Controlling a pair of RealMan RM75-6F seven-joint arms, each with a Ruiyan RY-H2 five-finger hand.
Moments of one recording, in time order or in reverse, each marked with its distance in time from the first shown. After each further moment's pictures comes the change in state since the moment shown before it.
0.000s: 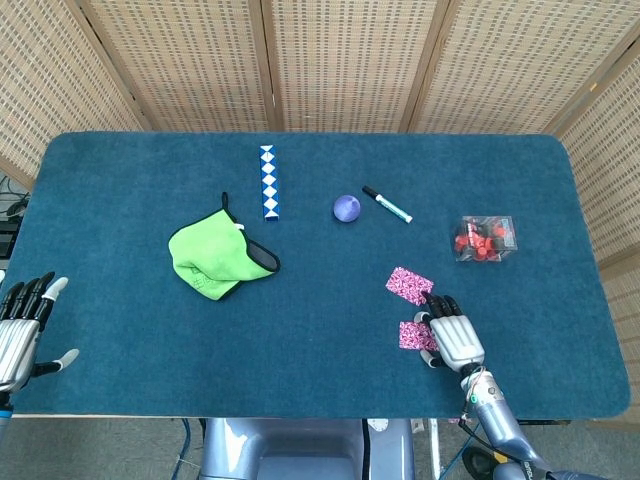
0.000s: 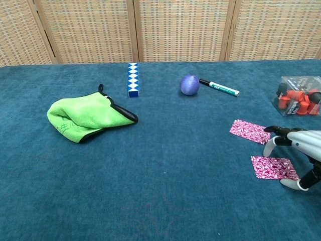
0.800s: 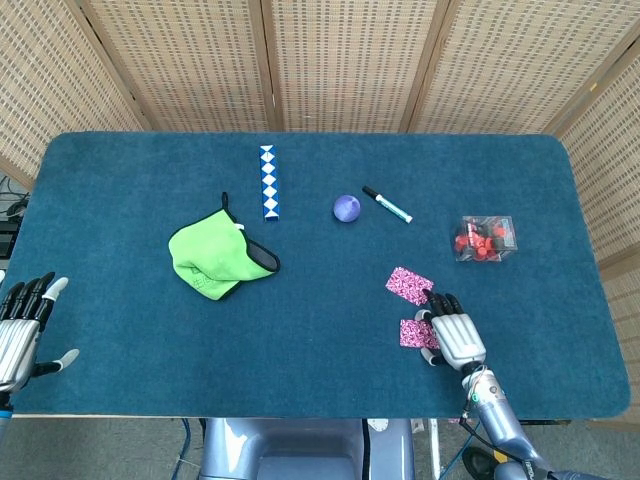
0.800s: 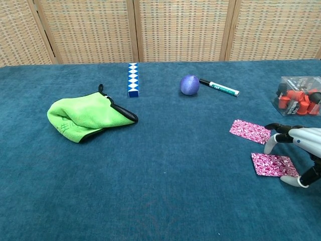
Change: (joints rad) left arm 0.000 -0.001 0.000 0.001 0.001 0.001 0.001; right arm -0.004 0.006 0.013 -0.007 -0.007 0.002 0.016
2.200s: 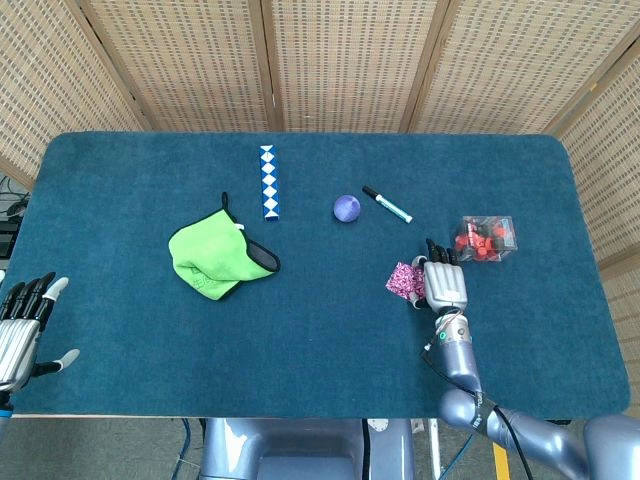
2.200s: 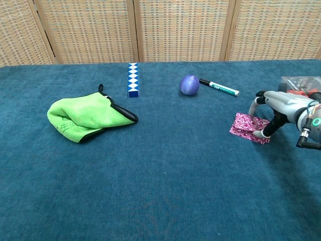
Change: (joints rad) left arm -0.002 0.005 0.000 -0.005 -0.005 -0.008 -0.005; right arm 0.227 -0.191 0.263 0.166 0.479 -0.016 -0.287
